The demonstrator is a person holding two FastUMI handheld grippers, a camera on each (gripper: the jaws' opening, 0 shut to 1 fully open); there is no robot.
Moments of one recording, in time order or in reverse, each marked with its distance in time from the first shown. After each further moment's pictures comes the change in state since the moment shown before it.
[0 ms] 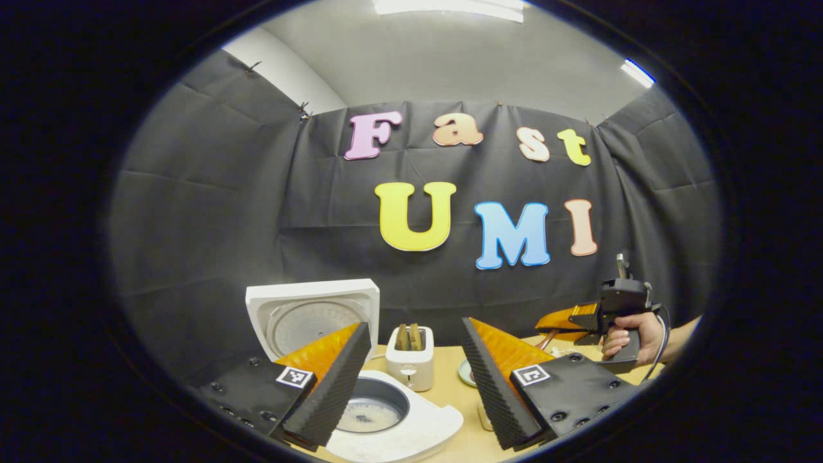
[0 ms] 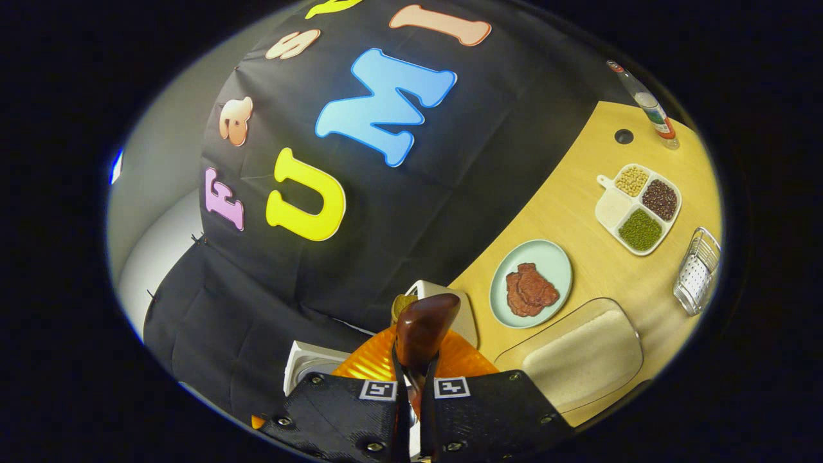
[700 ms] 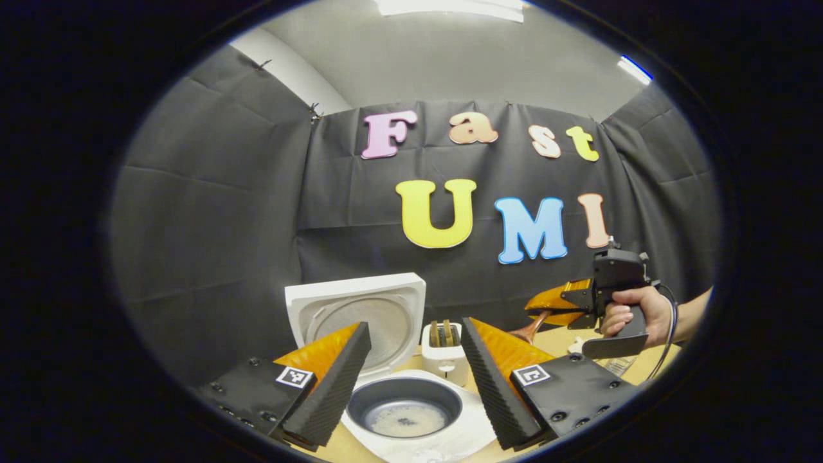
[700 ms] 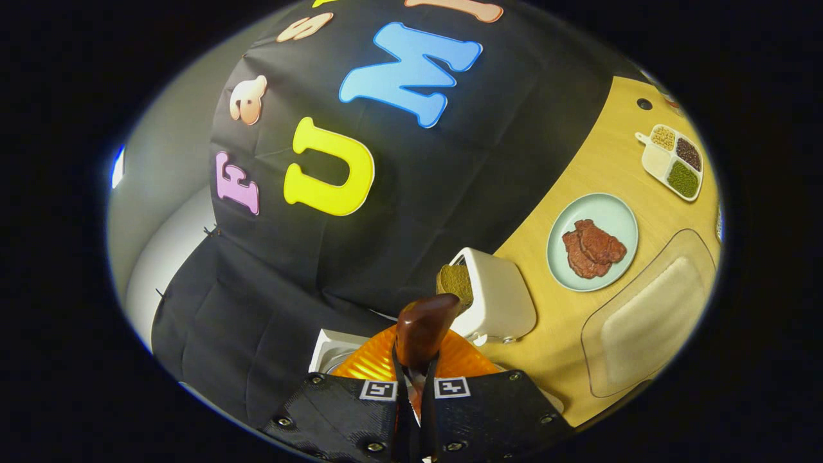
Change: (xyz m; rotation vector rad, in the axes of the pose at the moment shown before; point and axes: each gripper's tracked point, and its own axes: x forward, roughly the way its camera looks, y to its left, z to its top) left arm 0.000 0.085 -0.025 0.030 -0.007 0.028; right arm 0.061 0.072 -0.074 0.022 0.069 0.066
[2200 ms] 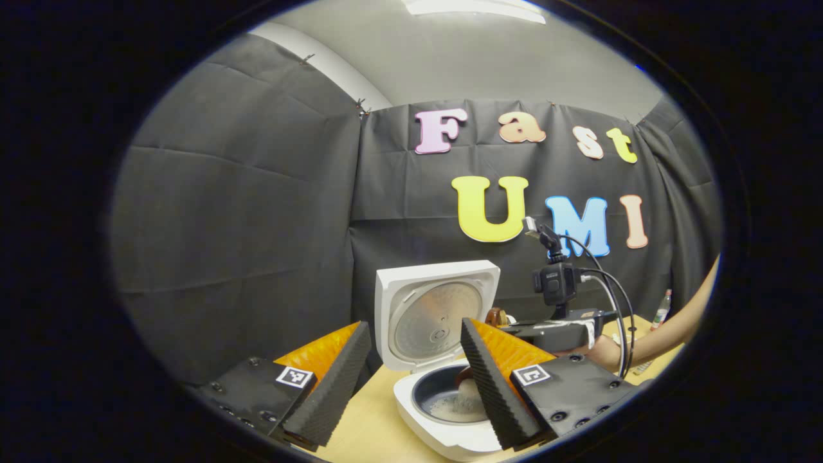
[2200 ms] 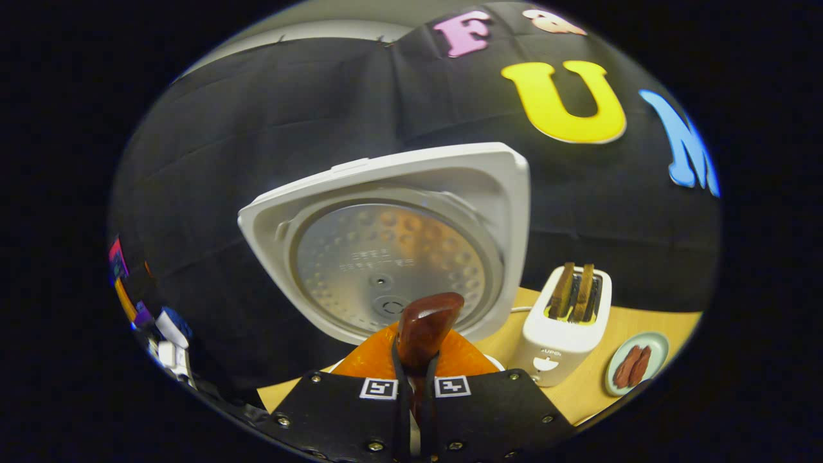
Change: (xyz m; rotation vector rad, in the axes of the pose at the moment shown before) left arm -0.037 0.102 -0.025 -0.036 0.009 0.175; right arm 0.113 0.057 -0.212 -1.158 0.271 0.197
